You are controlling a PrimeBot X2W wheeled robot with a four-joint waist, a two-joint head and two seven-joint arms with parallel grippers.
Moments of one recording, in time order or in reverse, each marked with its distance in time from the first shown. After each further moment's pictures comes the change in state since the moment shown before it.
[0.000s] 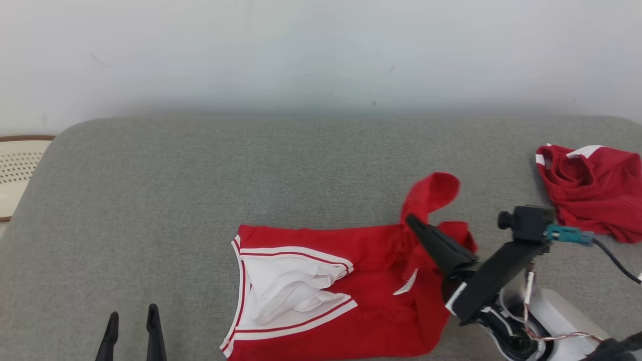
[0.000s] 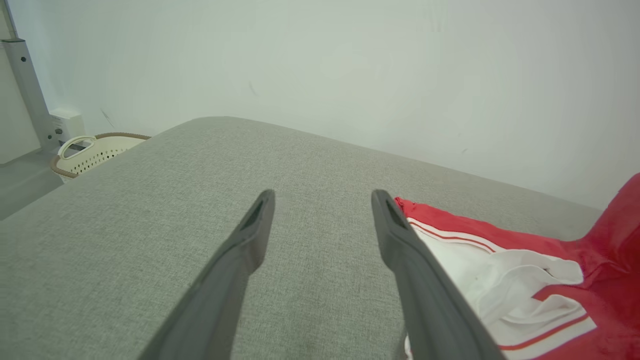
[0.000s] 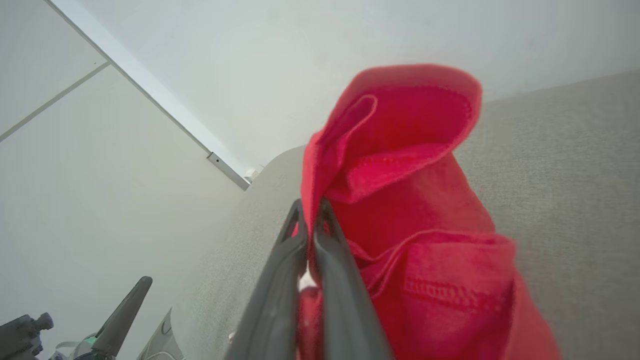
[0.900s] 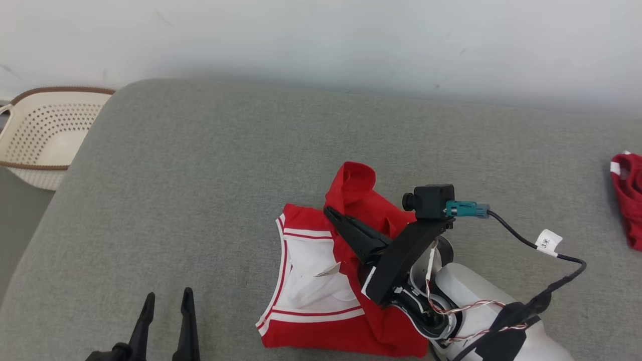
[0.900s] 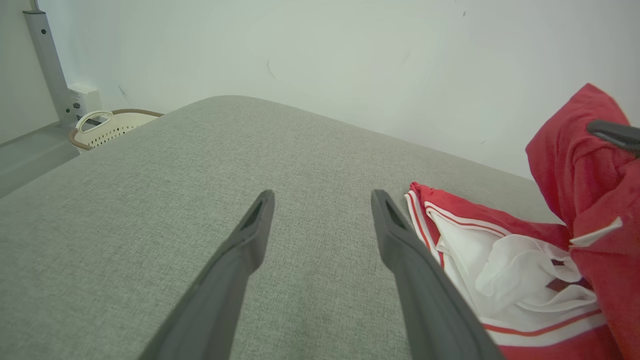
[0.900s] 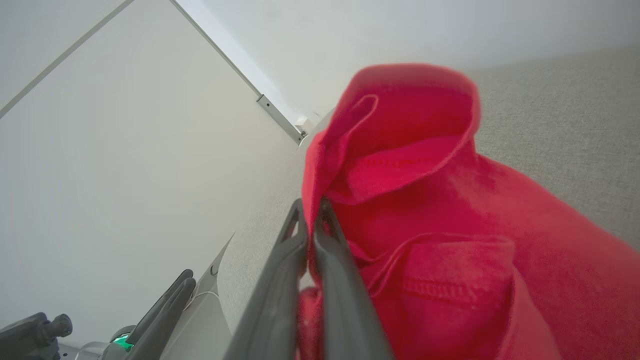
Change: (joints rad) left arm -0.074 0.000 -0.095 0.056 -0.031 -0.008 0.000; right arm -0.227 0.239 0.183 0.264 -0.021 0.000 -0.029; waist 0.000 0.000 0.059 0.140
